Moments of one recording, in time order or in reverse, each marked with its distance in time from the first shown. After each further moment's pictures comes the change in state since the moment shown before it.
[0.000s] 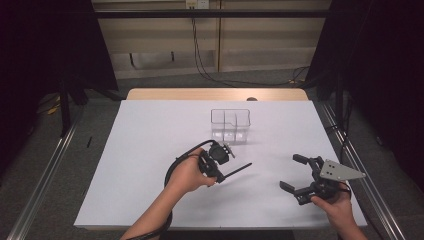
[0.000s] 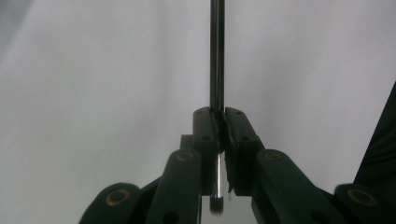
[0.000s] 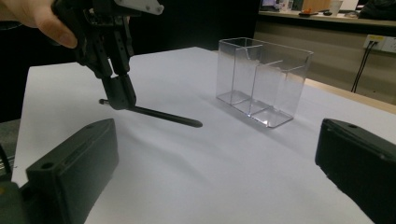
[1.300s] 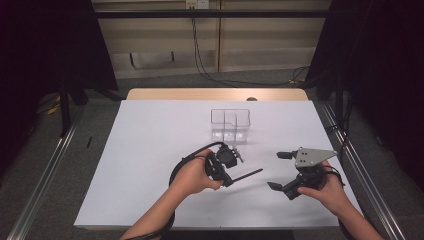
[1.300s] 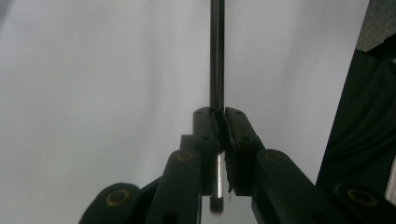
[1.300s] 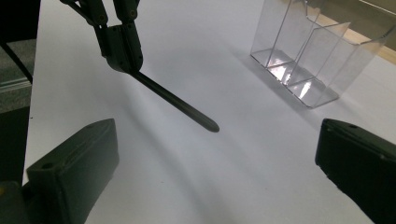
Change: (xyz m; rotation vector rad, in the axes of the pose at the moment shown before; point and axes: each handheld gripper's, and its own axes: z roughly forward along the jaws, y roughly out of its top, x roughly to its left) left arm -0.020 0.012 -0.003 -0.013 -0.051 0.092; right arm 0.001 0.037 0.040 0.321 0.144 -0.107
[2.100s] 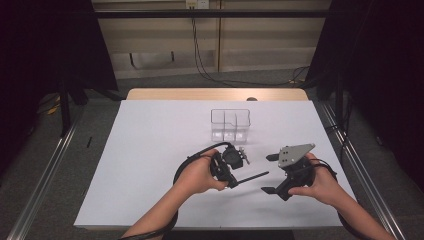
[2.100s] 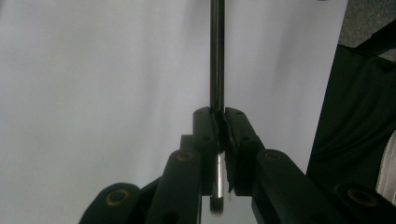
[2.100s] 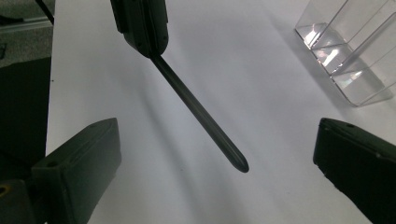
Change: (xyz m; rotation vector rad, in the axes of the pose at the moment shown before) left arm -0.007 0.012 -0.001 0.006 -0.021 0.053; right arm 0.004 0.027 0.020 0.216 0.108 -0.107
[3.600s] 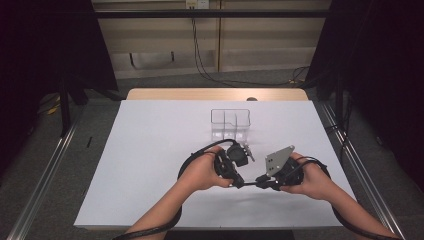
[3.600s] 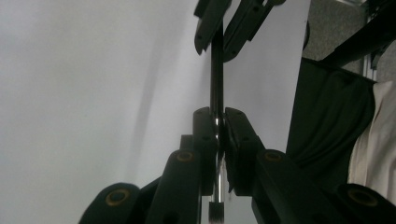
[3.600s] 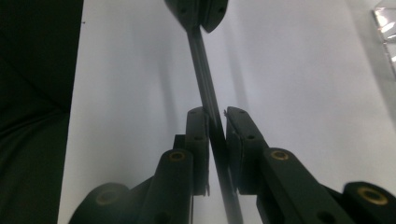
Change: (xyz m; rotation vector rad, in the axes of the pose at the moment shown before) left arm 0.000 0.012 -0.008 -0.056 -0.097 0.022; right arm 0.008 0.017 0.016 0.205 0.135 -0.182
